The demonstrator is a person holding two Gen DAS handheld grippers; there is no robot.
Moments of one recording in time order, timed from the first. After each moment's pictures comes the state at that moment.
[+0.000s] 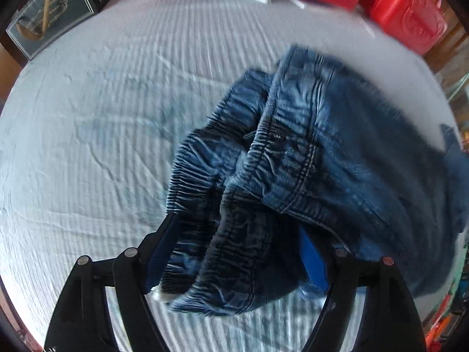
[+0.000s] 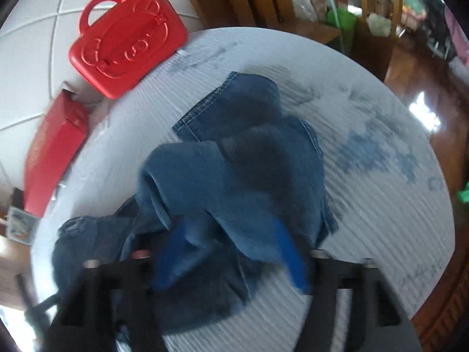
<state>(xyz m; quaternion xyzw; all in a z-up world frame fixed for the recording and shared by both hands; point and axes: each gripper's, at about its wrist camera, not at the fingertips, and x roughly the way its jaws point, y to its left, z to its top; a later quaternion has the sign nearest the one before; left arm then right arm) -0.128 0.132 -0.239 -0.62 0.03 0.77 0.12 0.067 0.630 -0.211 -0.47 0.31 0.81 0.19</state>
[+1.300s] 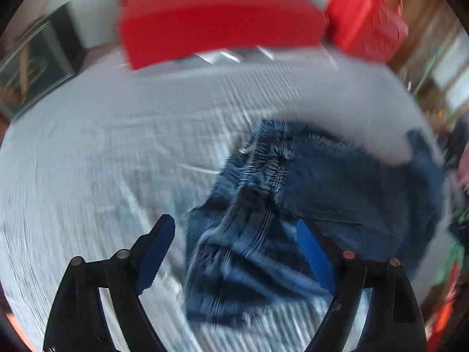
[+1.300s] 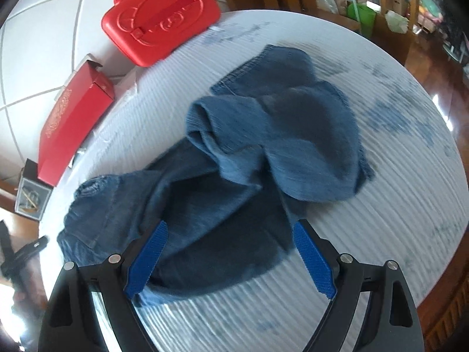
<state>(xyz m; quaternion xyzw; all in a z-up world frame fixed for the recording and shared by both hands) -0.159 0.130 -0.176 -0.57 0.07 0.79 0.22 0.075 0.544 -0.211 -0.49 0.30 0.80 0.15</state>
